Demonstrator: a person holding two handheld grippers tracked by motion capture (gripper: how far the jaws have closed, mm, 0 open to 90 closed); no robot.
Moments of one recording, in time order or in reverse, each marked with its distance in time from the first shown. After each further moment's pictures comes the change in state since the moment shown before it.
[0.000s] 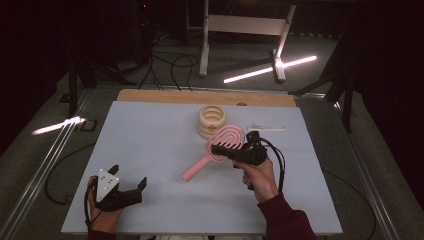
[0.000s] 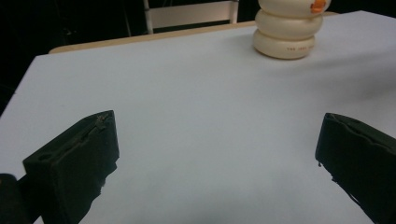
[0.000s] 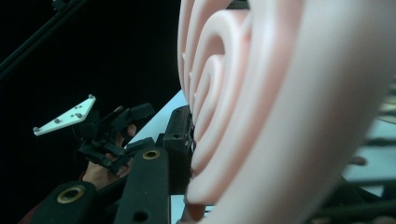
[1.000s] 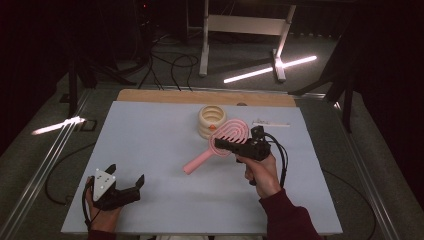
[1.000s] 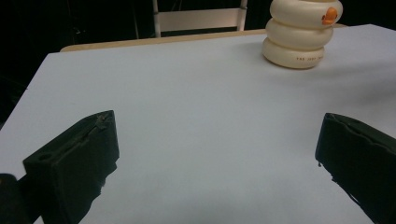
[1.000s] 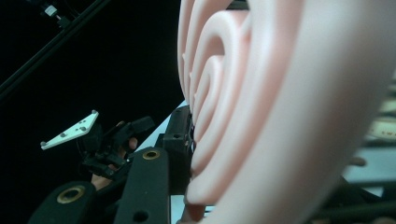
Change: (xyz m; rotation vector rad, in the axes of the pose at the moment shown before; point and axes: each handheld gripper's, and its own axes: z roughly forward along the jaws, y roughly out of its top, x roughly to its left) left arm 0.004 0.000 0.000 -0.018 0.019 -0.044; right arm -0.003 0.013 -0.007 -0.043 -0.003 0.008
